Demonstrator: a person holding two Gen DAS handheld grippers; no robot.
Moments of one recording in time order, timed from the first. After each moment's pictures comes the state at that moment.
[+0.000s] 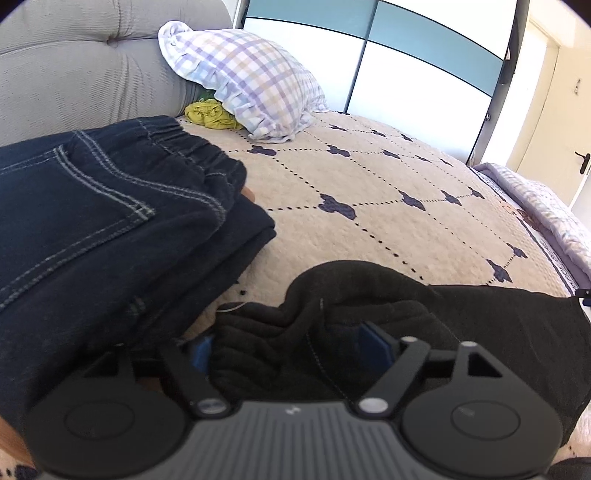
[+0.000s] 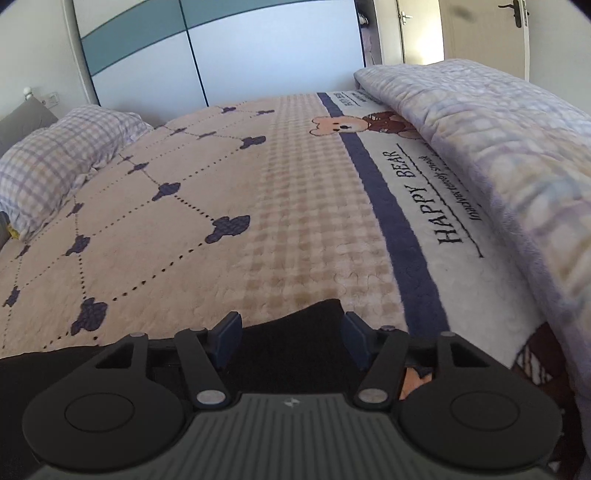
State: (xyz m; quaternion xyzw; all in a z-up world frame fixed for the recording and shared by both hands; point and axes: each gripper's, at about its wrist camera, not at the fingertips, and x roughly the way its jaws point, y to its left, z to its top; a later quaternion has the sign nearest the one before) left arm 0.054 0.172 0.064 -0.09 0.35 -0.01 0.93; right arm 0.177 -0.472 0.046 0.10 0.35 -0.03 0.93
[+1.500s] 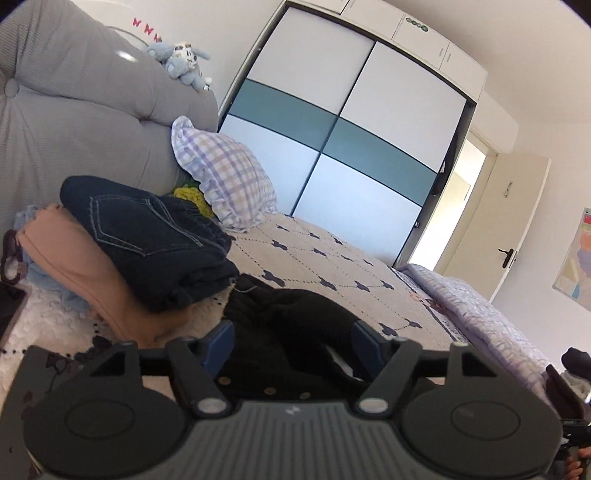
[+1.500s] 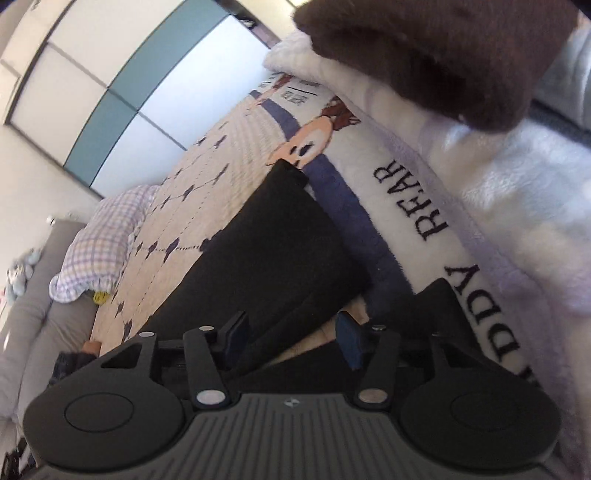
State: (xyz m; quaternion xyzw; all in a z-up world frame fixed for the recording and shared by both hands) left arm -0.154 0.204 0.112 -0.21 0.18 -0.09 0.96; right arm -0.169 -0.509 0.001 0.40 0.31 -0.04 0.86
